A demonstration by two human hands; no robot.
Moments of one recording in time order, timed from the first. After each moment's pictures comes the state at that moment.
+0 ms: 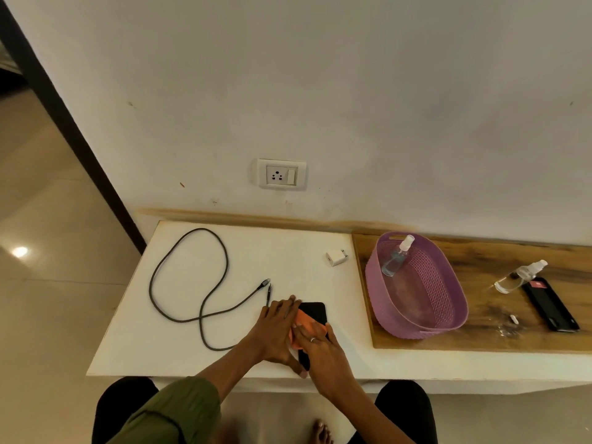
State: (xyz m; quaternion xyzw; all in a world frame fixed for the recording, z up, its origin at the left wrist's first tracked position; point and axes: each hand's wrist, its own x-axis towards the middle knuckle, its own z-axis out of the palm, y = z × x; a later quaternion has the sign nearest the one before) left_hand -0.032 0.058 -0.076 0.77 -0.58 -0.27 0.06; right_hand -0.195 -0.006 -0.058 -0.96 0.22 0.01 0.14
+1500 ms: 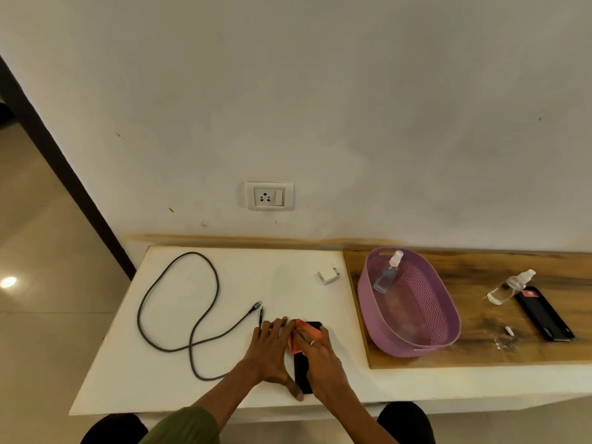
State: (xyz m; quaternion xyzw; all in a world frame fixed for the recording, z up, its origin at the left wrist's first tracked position) left_hand -0.033 0.043 -0.075 0.79 -0.56 -0.25 0.01; right_hand -0.182 -0.030 -0.055 -0.85 0.40 0.06 0.35
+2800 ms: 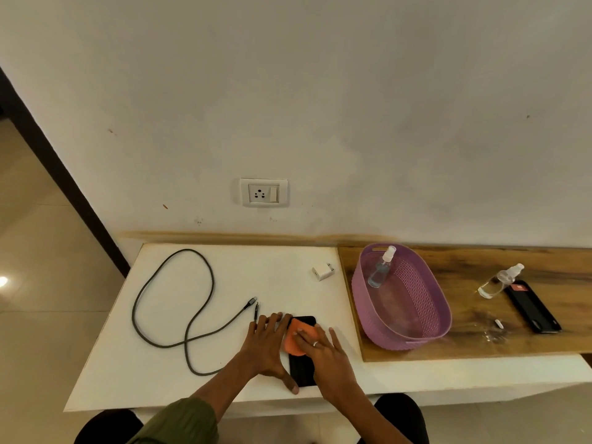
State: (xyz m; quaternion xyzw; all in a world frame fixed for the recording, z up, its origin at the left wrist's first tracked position) left_hand -0.034 0.043 -0.068 0.79 -0.56 -0.24 0.00; right_hand -0.206 -0.049 -0.064 -0.96 0.25 0.07 0.09
